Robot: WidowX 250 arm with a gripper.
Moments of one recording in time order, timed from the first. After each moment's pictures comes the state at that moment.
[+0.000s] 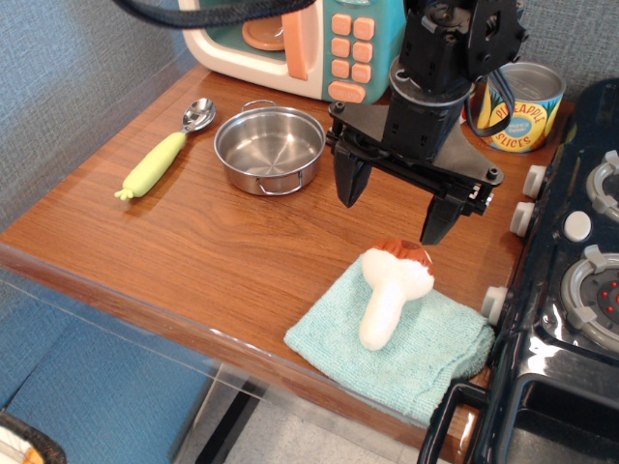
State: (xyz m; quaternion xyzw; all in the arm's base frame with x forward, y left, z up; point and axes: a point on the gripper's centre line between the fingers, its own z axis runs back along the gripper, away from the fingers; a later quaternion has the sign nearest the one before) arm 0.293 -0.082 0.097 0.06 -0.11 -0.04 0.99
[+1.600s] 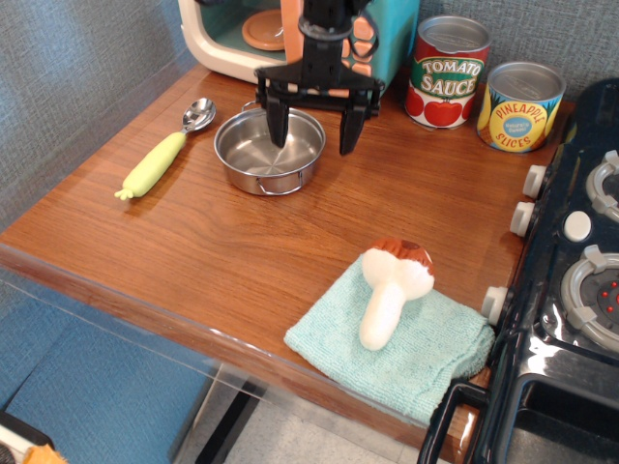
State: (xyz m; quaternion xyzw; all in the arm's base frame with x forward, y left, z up) arm 0.404 0.035 0.035 0.05 -0.05 0.19 0.98
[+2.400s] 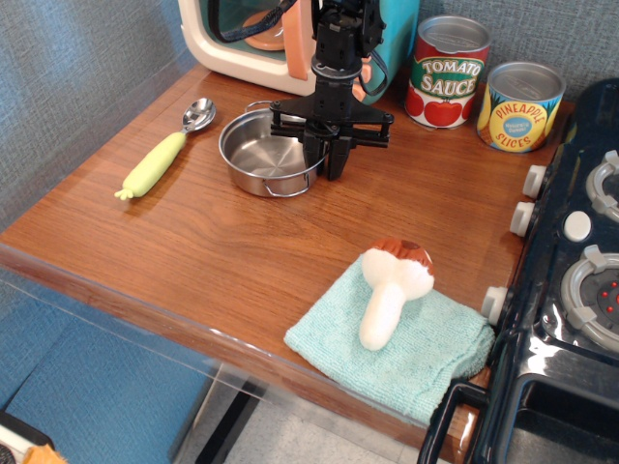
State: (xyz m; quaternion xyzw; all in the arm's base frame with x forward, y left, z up) arm 0.402 0.026 0.013 0.05 -0.04 0.17 0.98
